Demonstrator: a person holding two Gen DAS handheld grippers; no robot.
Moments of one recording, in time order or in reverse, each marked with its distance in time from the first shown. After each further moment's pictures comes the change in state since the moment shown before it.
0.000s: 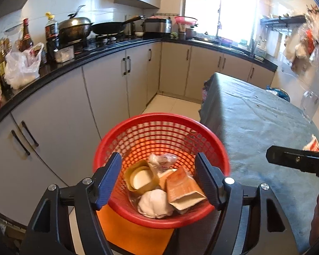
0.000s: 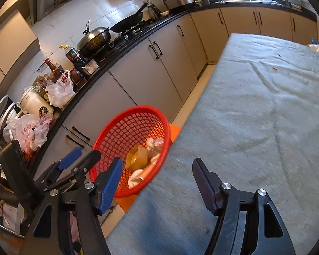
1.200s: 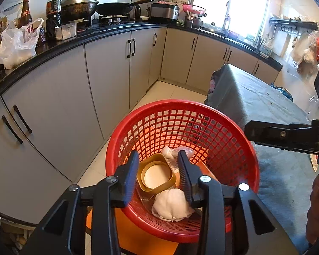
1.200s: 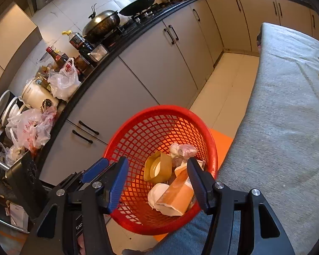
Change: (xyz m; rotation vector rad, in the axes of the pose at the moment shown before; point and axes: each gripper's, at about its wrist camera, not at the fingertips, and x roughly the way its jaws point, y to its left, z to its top) left arm 0.041 0.050 -0.002 -0.080 0.092 -0.024; right arm 0.080 0.048 0.039 -0.033 0.101 0.076
